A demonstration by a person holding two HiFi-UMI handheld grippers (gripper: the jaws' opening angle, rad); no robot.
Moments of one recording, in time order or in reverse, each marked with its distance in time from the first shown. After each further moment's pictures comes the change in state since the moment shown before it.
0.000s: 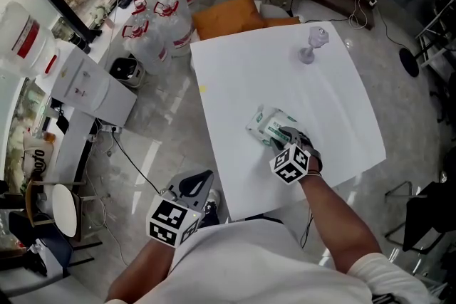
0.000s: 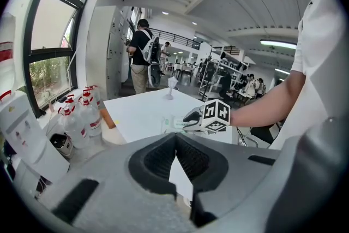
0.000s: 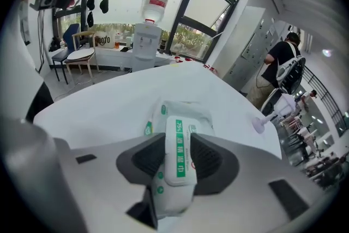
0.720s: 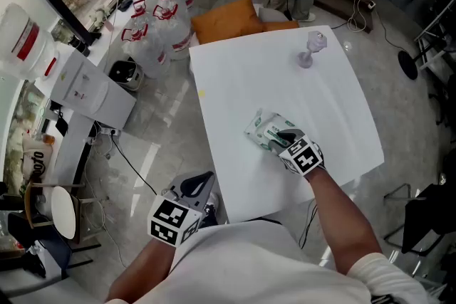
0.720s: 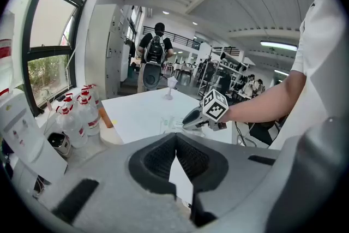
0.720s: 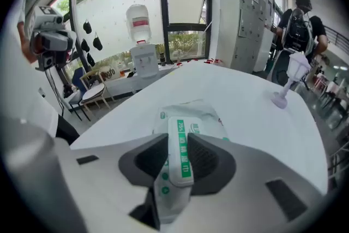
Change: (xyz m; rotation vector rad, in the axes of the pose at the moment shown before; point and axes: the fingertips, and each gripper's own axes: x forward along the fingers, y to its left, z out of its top) left arm 0.009 0.000 0.004 -0.011 -0.002 -0.012; right arm -0.001 -0.006 -0.005 0.293 -0.065 0.262
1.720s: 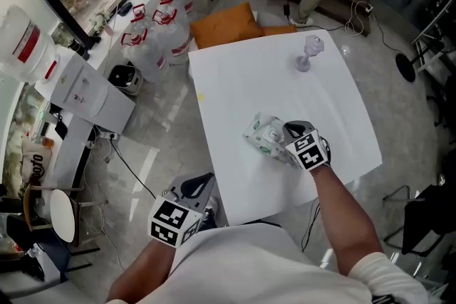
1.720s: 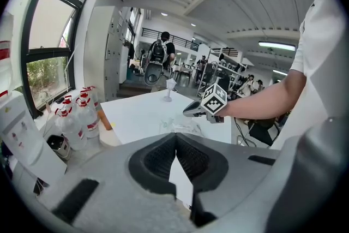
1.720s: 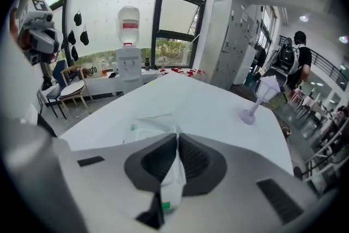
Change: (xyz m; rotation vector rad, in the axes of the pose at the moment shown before) left arm -0.002 -0.003 0.006 0.011 -0.016 -0.007; right arm -0.036 -0.051 0.030 -0.028 -0.074 -0.223
